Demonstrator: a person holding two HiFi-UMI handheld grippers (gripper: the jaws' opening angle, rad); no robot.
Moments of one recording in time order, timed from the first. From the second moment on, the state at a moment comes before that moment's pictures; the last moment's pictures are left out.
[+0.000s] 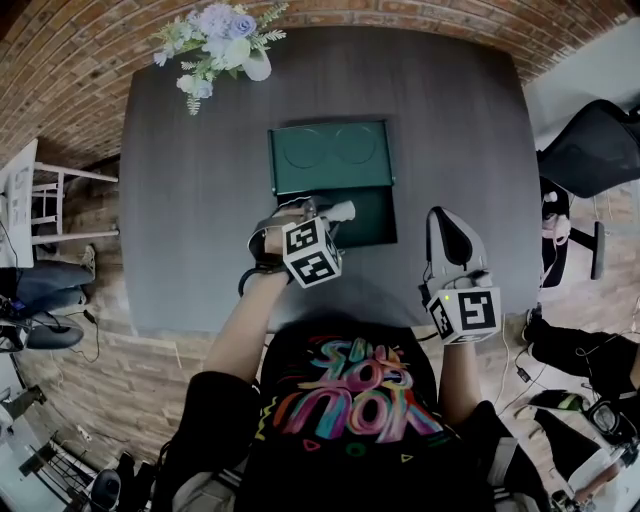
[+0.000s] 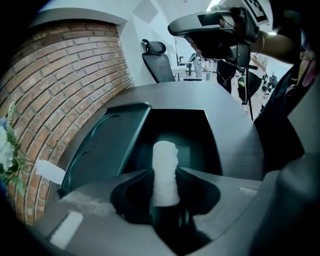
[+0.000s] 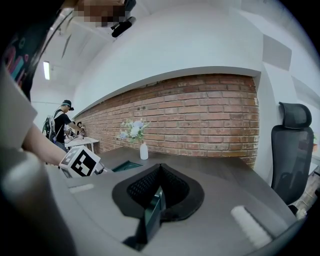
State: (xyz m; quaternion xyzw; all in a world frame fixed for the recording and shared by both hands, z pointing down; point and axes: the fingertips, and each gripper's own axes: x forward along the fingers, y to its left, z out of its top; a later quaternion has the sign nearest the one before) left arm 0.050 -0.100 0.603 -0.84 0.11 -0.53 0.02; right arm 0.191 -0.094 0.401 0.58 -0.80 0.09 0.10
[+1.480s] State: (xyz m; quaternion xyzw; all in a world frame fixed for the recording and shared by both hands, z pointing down) left arm -0.024 -0.130 0.434 -0.88 0.38 -0.27 -0.04; right arm 0.157 -0.101 0.378 0.55 -0.83 0.07 0.10
